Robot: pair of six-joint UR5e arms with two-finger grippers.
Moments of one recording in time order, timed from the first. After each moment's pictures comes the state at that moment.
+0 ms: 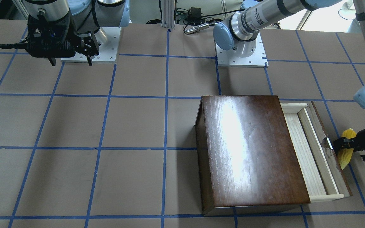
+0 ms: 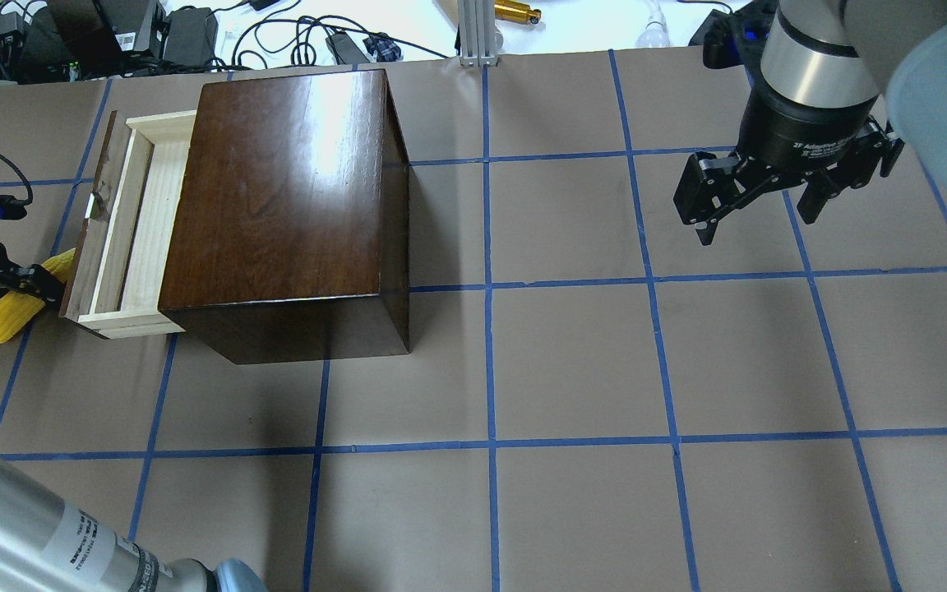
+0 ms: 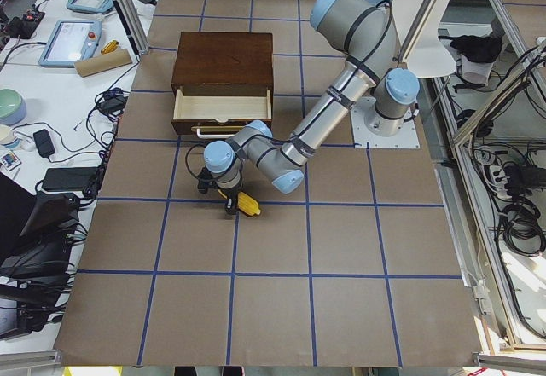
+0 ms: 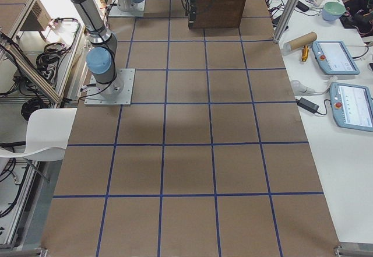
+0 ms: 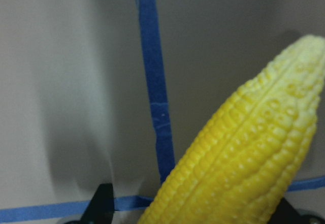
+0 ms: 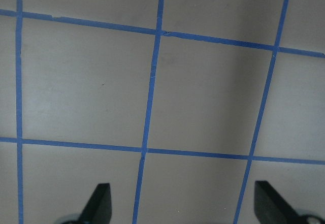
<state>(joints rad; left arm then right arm) -0.84 -2.20 -1.59 -0.99 1.62 0.84 1.61 -1.64 1.59 -1.46 -1.68 -0.08</state>
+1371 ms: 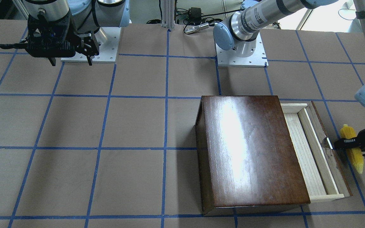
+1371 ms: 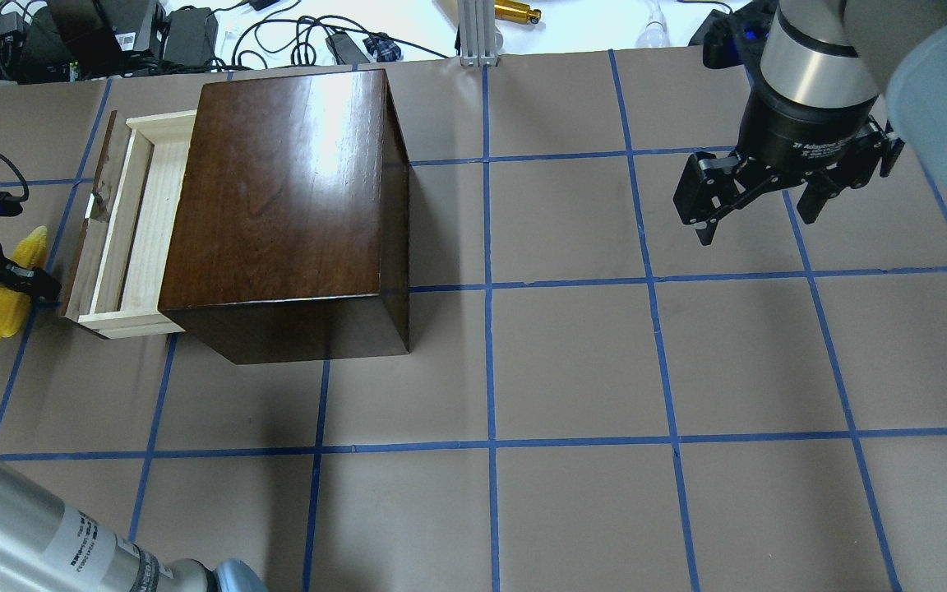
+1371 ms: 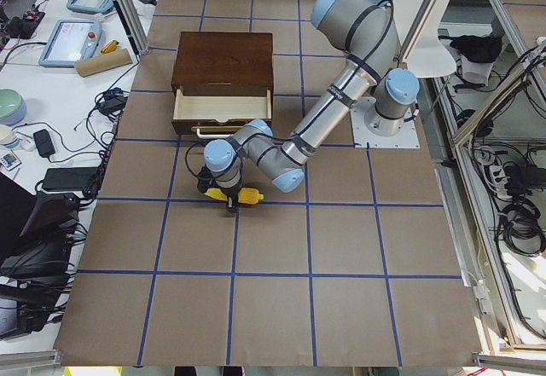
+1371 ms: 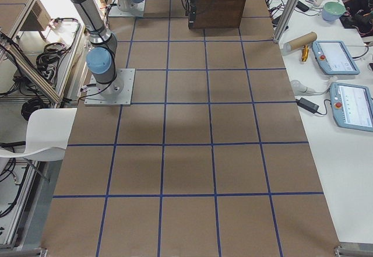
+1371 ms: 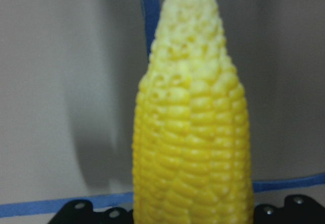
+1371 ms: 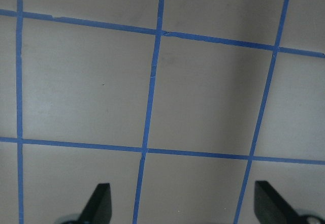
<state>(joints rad) -0.84 -2.18 -1.59 -0.99 1.62 0.83 1.61 -1.64 1.59 -1.46 -1.68 -0.08</state>
